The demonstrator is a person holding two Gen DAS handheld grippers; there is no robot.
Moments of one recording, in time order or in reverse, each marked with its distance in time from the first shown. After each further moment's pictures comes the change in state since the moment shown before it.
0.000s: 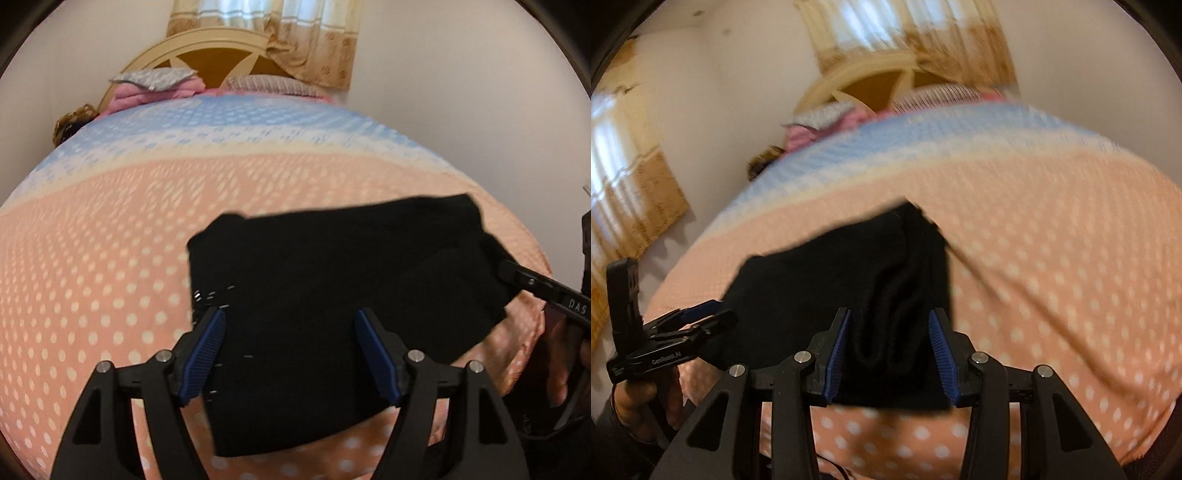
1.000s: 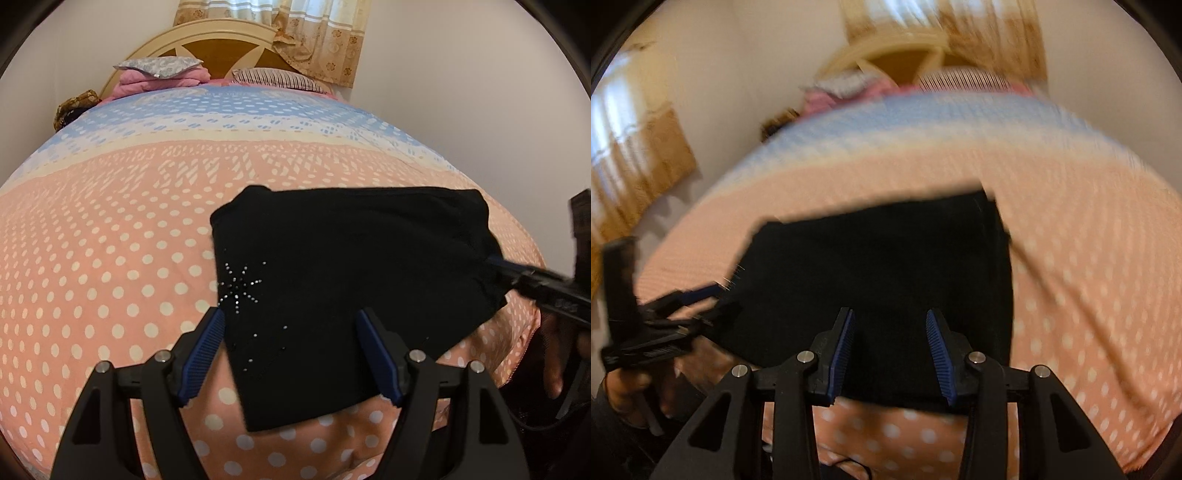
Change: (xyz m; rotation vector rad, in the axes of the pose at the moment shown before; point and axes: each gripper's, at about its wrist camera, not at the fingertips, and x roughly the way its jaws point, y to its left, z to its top) left arm -0.003 0.021 -0.015 -0.039 0.023 -0.038; right arm 0.036 0.044 0.002 -0.115 0.111 0.008
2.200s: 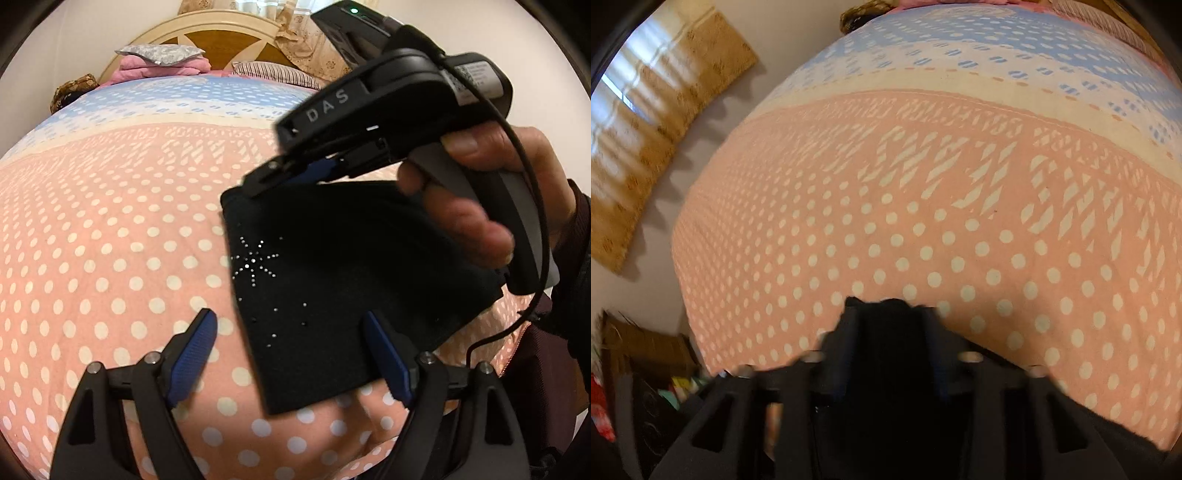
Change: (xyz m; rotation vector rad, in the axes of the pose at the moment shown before) left arm -0.012 0.014 -0.023 -0.046 0.011 -0.054; right arm 0.171 0.152 0.118 -0.217 0.439 0.295
